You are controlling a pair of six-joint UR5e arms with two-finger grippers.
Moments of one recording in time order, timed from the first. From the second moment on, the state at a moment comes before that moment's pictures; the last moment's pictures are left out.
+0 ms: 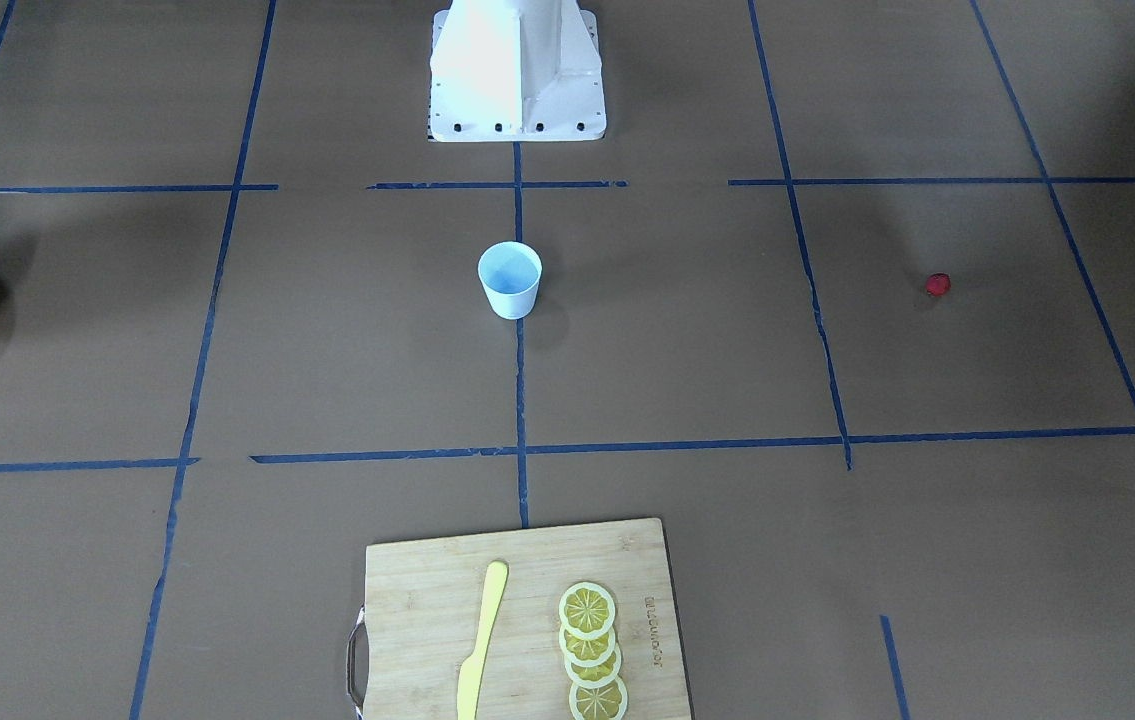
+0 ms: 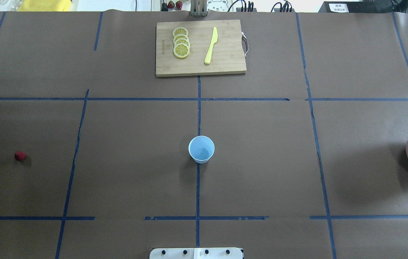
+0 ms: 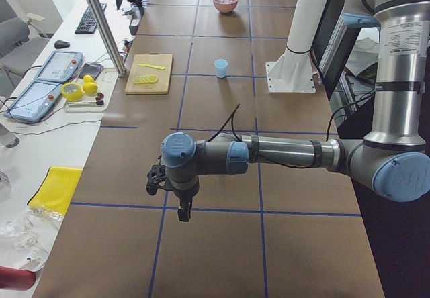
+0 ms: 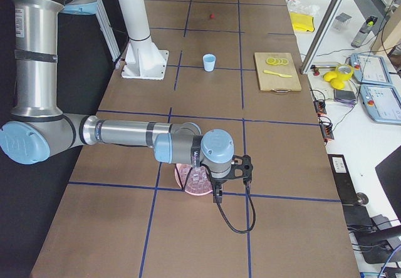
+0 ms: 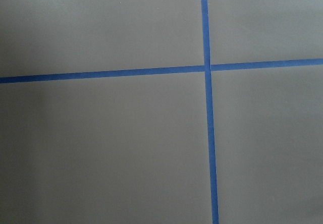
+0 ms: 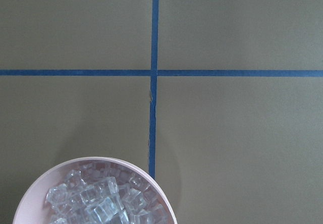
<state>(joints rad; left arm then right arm) -1.62 -1.54 -1.66 -1.49 -2.32 0.11 1.67 -1.66 1.67 -1.57 2.40 -0.07</state>
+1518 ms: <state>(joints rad) -1.63 -1.54 -1.68 -1.50 -2.32 0.12 1.61 -1.64 1.66 -1.57 2.40 0.01</state>
